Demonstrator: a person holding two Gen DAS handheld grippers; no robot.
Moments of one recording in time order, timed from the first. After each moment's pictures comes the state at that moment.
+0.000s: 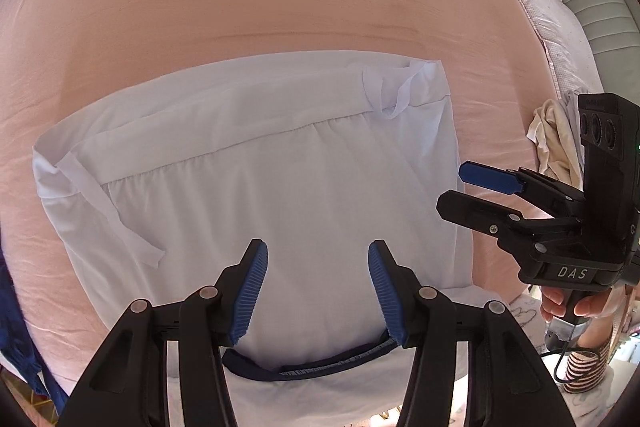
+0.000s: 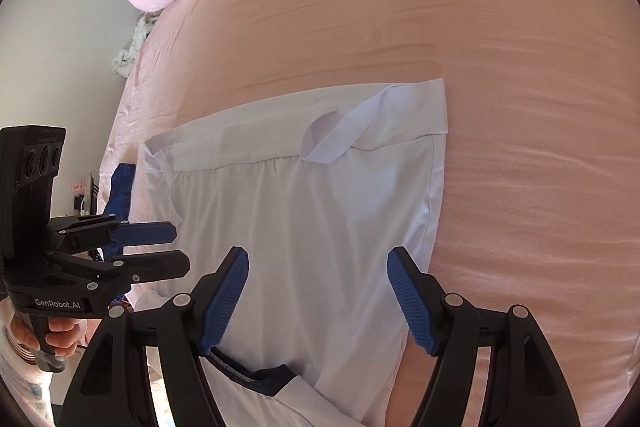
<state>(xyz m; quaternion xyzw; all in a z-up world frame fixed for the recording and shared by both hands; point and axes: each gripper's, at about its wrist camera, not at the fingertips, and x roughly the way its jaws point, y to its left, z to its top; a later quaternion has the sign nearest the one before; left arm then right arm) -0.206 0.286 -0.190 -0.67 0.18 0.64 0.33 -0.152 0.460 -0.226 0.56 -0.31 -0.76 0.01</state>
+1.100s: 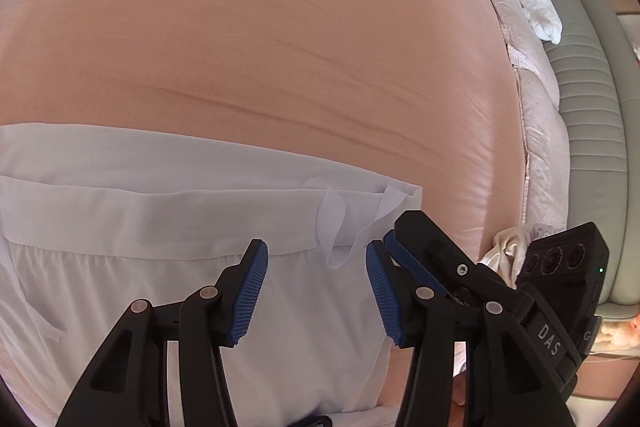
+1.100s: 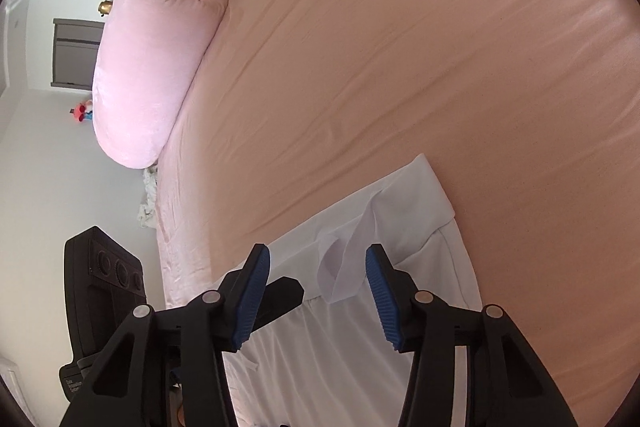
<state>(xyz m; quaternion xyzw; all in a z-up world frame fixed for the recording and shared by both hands) -0.278 0.322 -0.245 -0.71 -0.04 0.62 0.32 -0.156 0.515 -0.252 0.40 -0.56 -0.72 -0.08</state>
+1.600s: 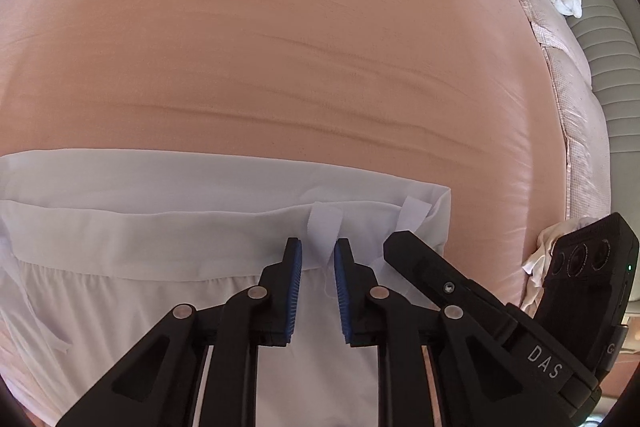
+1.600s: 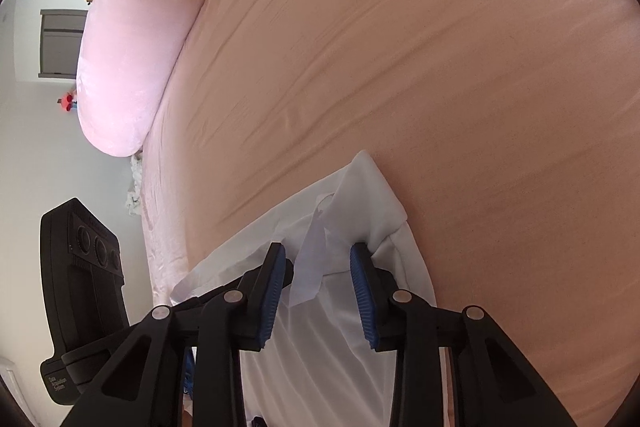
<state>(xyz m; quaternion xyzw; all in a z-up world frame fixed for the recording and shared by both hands) -0.273 0.347 -0.254 -0.69 0.07 0.66 0.28 -0.145 0.530 -0.275 0.43 -0.55 -0.71 -0.08</state>
